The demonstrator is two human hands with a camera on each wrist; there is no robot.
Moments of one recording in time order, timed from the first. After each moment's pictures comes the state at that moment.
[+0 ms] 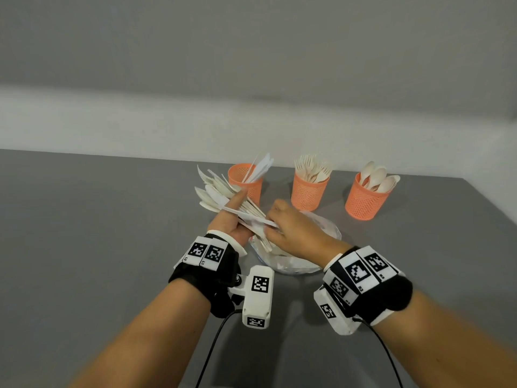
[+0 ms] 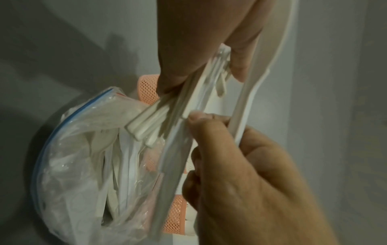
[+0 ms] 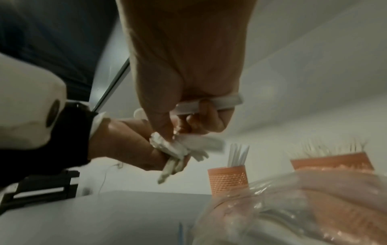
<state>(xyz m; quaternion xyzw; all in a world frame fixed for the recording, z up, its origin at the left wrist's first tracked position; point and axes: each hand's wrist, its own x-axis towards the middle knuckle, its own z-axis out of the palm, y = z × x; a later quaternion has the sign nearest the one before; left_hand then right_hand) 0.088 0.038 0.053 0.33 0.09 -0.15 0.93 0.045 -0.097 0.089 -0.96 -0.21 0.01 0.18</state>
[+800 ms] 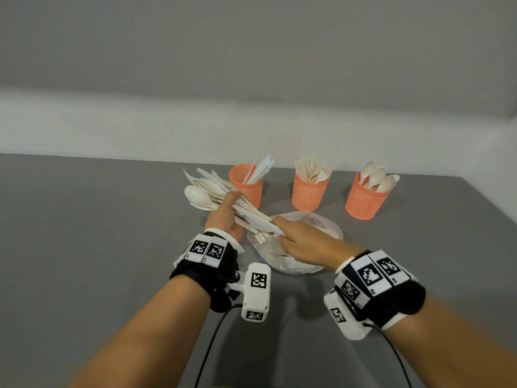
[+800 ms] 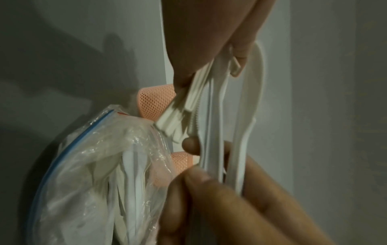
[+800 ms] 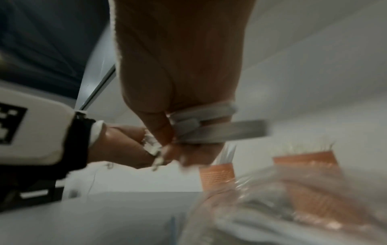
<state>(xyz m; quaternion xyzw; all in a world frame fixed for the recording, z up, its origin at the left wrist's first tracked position) 0.106 0.048 0.046 0.38 0.18 -0.08 0.91 0.043 -0.112 0.073 -0.95 -0.20 0.12 0.21</state>
